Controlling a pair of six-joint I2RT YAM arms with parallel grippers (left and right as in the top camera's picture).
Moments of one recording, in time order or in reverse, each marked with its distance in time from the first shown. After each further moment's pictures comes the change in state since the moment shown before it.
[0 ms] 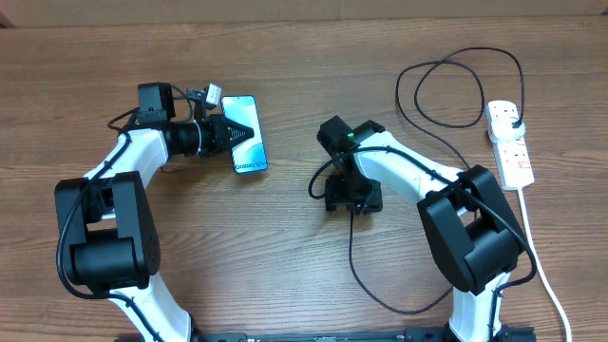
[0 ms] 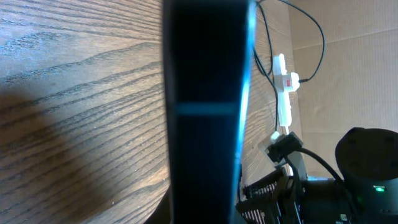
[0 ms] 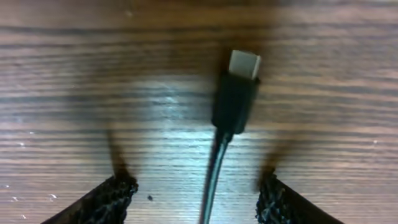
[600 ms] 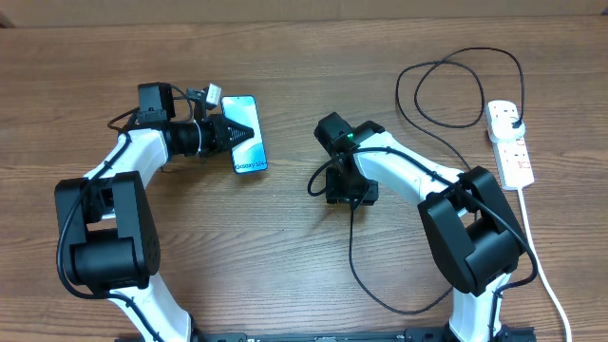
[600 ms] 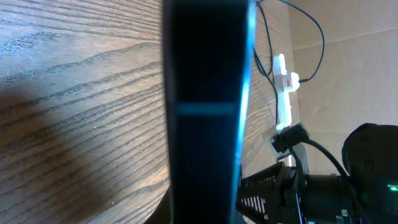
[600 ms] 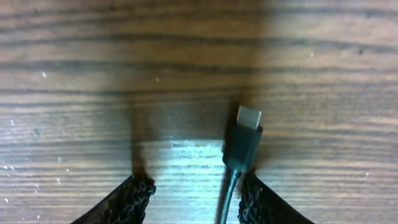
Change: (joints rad) left arm 0.000 0.000 0.000 0.000 0.000 0.000; right arm 0.001 -0.005 0.000 0.079 0.052 0.029
